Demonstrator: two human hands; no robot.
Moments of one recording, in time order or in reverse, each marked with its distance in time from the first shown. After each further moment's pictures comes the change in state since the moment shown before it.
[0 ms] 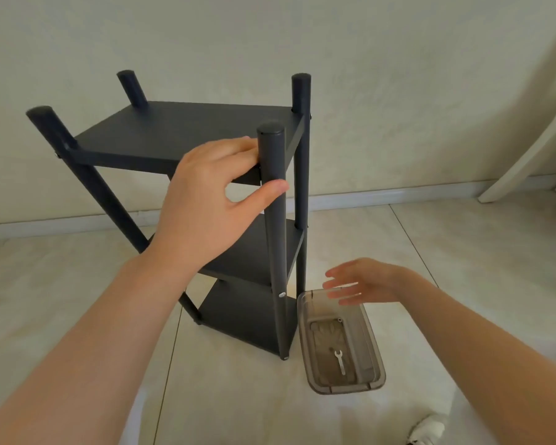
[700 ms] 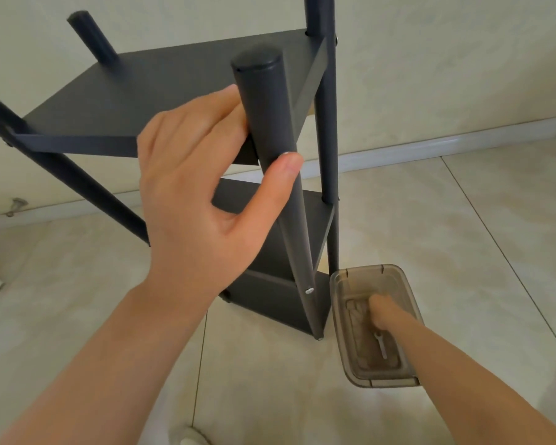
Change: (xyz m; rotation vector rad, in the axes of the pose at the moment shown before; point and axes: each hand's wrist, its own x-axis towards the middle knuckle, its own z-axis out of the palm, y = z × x) left_hand -0.009 -0.002 0.026 0.132 0.153 0.032; right_hand 0.153 0.149 0.018 -1.042 0.332 0.149
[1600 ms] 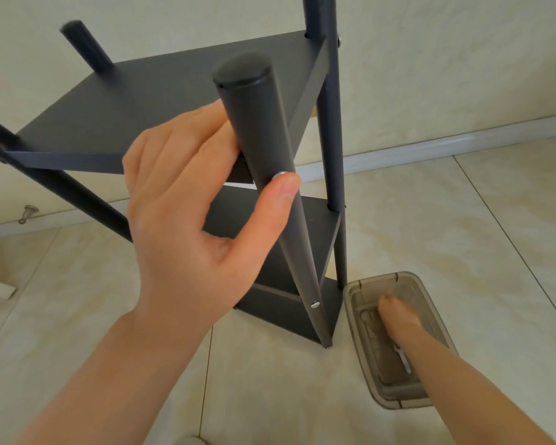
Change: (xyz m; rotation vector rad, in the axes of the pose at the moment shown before) left_hand 0.000 0.000 0.001 -0.006 0.003 0.018; right_hand 0.004 0.003 -0.005 -0.372 0.158 -0.096
